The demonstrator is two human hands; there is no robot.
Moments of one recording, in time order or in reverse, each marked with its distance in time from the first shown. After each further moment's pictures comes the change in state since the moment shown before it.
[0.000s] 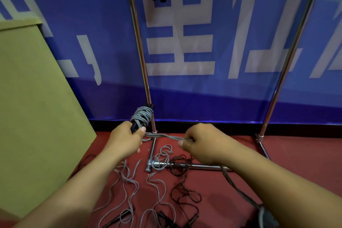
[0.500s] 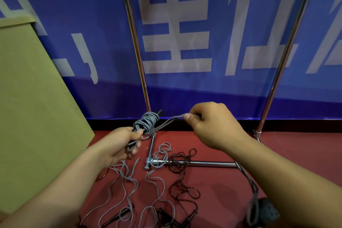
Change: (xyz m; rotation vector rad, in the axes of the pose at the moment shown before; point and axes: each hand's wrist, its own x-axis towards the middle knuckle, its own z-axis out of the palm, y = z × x) left_hand 0.002 -0.009 -0.004 -0.552 -0.461 -0.219; right_hand -0.002 0.010 -0.018 0.083 0.411 -0.012
